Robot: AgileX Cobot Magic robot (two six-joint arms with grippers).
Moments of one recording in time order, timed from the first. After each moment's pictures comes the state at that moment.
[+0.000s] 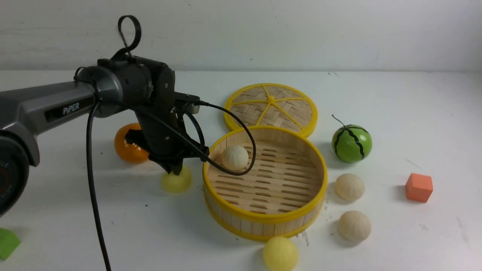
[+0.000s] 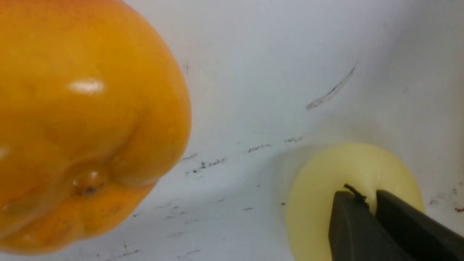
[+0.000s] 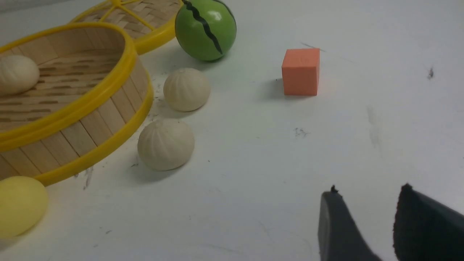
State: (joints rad) right arm 0.04 -0.01 0.02 0.04 0.40 0.15; left arm -0.34 2.11 -1.67 0.04 0.90 -0.08
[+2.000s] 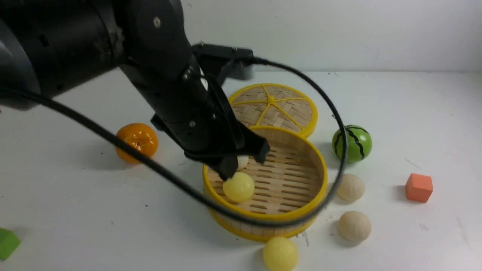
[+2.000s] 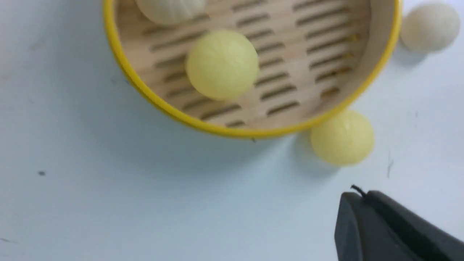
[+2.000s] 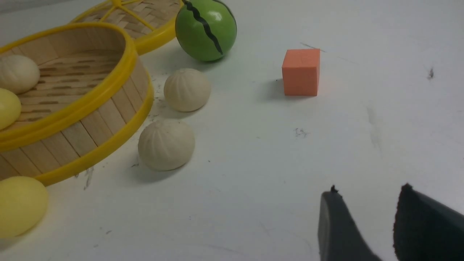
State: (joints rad) right arm 0.04 -0.01 0.02 0.04 0.40 0.15; left arm -0.68 1.64 -1.47 -0.11 1.06 -0.10
